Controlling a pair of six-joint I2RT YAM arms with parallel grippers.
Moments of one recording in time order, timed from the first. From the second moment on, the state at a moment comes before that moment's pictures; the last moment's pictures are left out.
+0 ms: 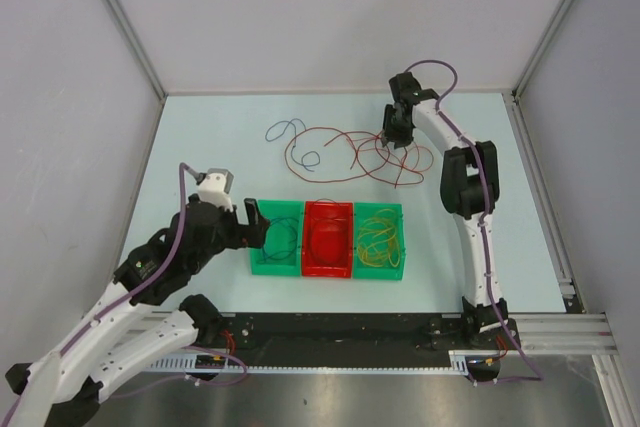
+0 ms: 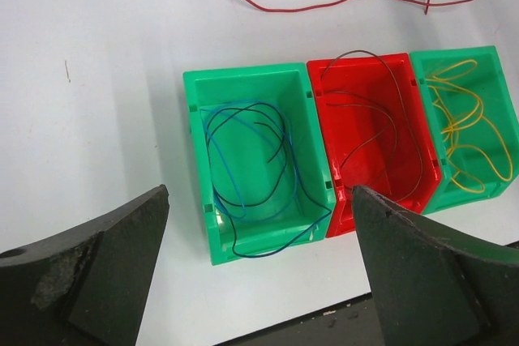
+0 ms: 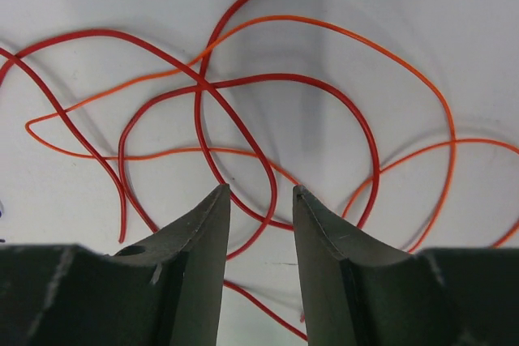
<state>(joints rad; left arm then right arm) -0.74 0.60 0.82 -0.77 -0.34 -0.45 0.27 2.38 2.12 -0.82 0.00 0.39</state>
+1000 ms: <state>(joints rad) -0.61 0.60 0.81 -0.74 -0.28 -0.44 0.27 2.51 2.24 -0.81 -0.02 0.38</state>
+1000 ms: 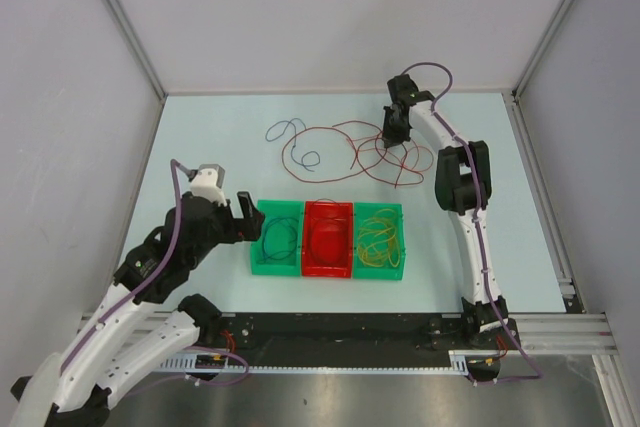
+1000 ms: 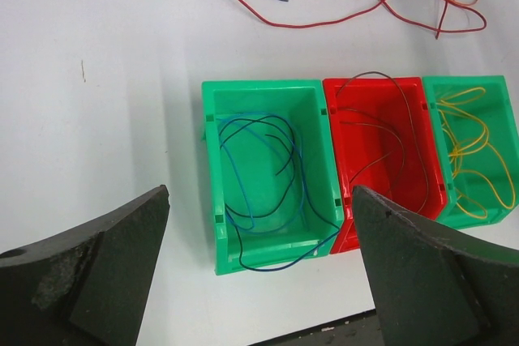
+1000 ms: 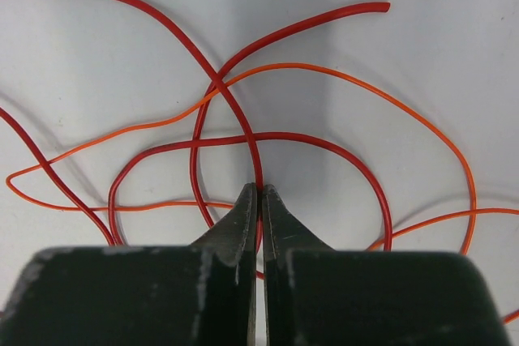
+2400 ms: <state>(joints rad) -0.60 0.81 0.80 -0.34 -0.02 -0.52 0.21 1.78 2.45 -0.87 -0.43 0.48</state>
